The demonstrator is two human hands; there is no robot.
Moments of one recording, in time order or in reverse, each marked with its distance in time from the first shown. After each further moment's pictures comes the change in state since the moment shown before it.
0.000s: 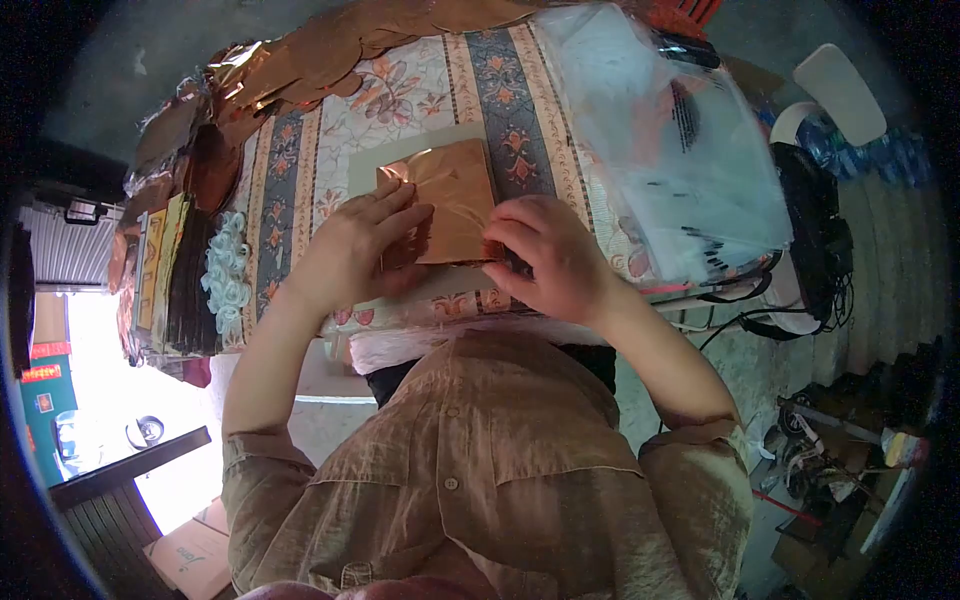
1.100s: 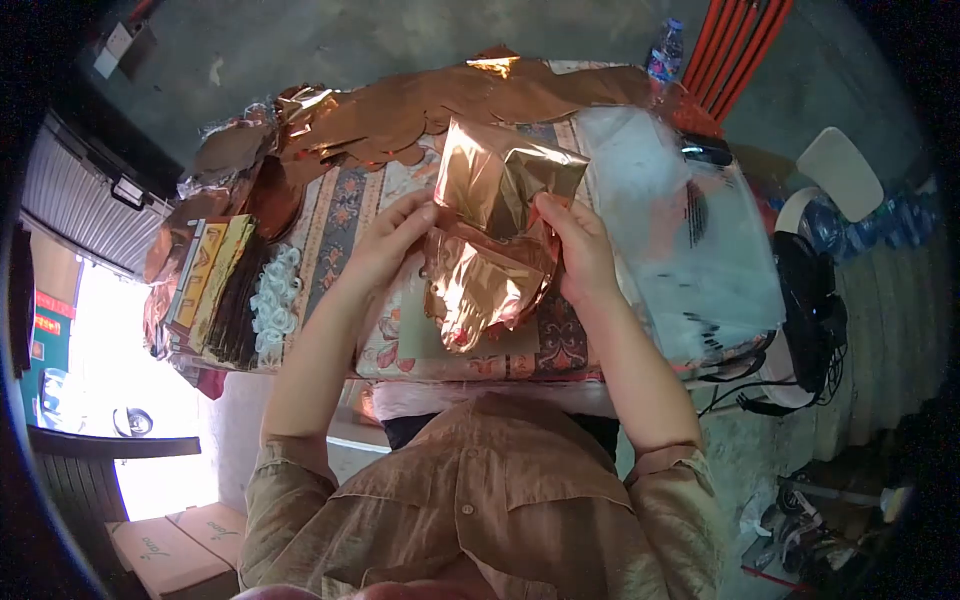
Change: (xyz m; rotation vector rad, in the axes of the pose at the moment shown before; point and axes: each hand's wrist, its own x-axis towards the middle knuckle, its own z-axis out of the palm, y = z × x) left_hand 0.034 -0.032 -0.005 -1.345 0.439 -0.543; right_hand 0.080 0.030 -0.003 1.342 0.419 0.546
